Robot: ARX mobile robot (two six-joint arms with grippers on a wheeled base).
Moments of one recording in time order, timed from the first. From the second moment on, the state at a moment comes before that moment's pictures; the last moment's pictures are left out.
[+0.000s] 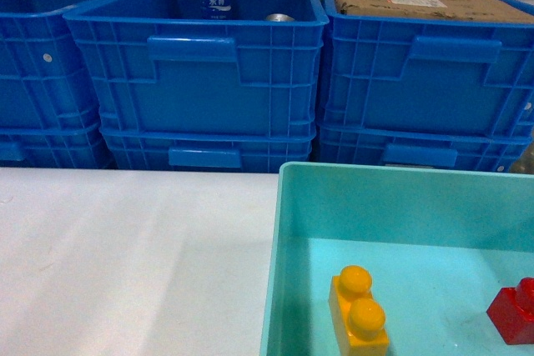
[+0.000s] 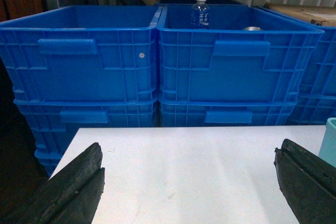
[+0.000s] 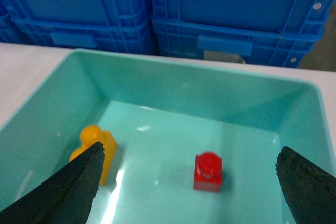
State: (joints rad) left arm 0.00 0.01 0.01 0.00 0.00 0.00; right arm 0.14 0.79 0.29 0.12 -0.10 0.06
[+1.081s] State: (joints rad) left arm 0.00 0.01 0.01 0.00 0.00 0.00; right arm 0.20 1.80 0.41 0.64 -0.01 -0.02
